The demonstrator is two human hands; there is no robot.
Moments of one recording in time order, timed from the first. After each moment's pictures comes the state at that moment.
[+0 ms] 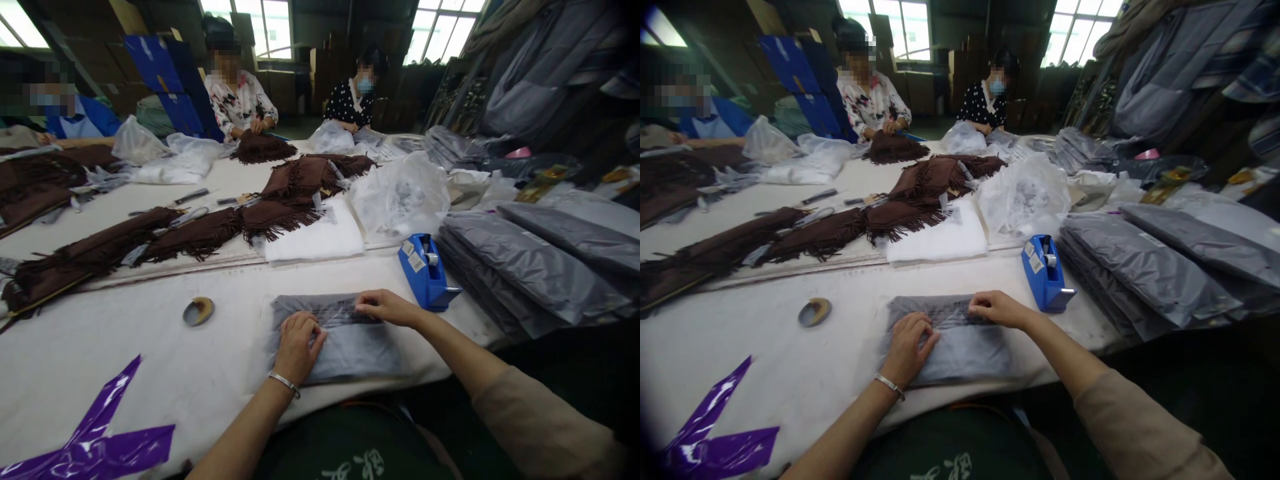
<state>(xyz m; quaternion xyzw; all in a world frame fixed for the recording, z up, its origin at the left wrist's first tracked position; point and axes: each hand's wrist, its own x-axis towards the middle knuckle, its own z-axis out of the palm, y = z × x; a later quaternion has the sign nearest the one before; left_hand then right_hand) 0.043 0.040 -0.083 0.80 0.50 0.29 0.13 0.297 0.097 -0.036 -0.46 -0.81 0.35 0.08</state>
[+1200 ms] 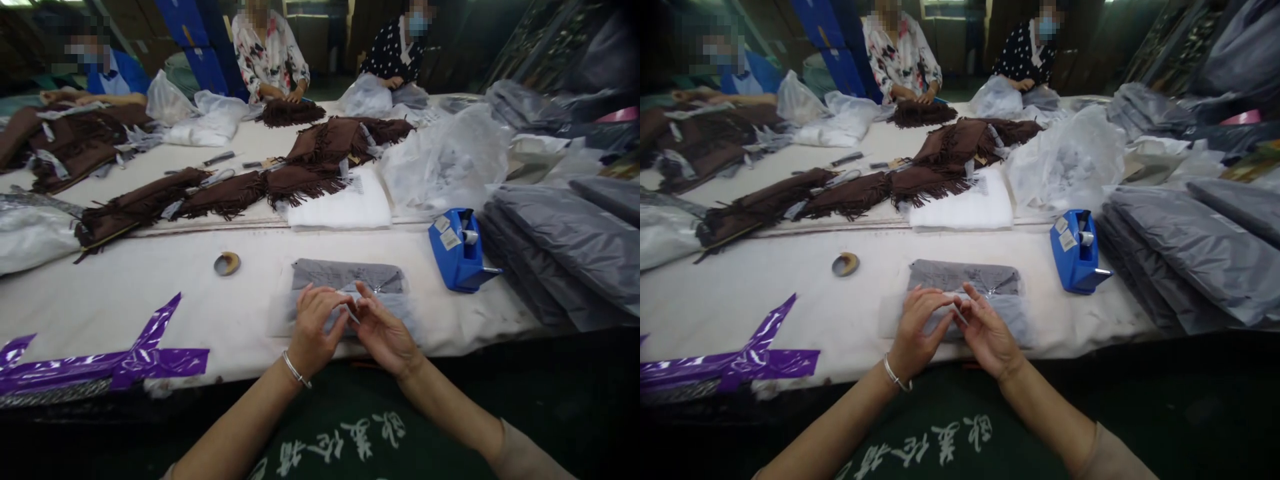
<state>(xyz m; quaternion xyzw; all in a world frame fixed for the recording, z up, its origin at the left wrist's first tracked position) 0.046 -0.014 -0.036 0.77 0.48 0.40 0.17 0.203 -0.011 -0.054 -0.29 -0.15 0.80 0.51</state>
